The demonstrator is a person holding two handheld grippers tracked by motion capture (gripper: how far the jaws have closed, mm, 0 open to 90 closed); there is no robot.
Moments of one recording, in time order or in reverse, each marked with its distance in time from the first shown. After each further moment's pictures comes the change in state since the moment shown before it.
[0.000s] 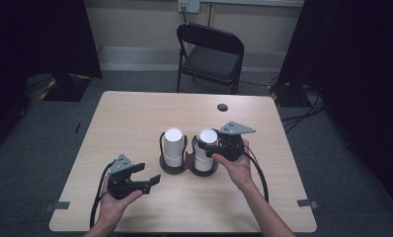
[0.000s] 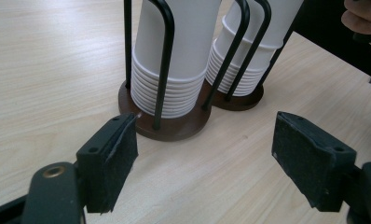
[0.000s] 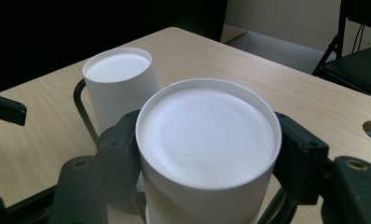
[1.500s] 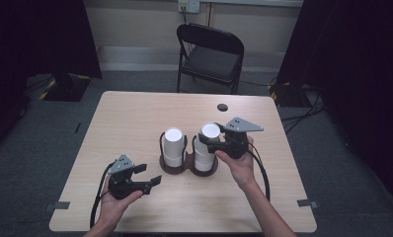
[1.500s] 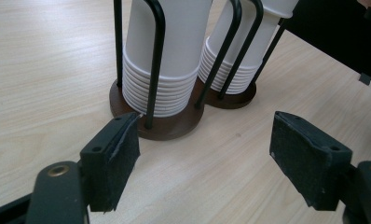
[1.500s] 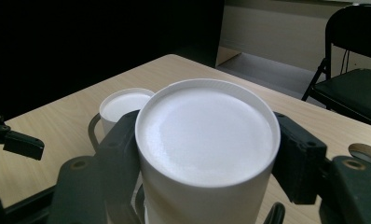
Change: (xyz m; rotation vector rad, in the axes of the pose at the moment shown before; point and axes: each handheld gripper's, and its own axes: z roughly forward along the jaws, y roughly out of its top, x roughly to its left) left arm -0.001 -0.001 0.002 0.001 -0.031 -0.005; right arm 0.005 0.018 -0.018 -0.086 -0.017 0.009
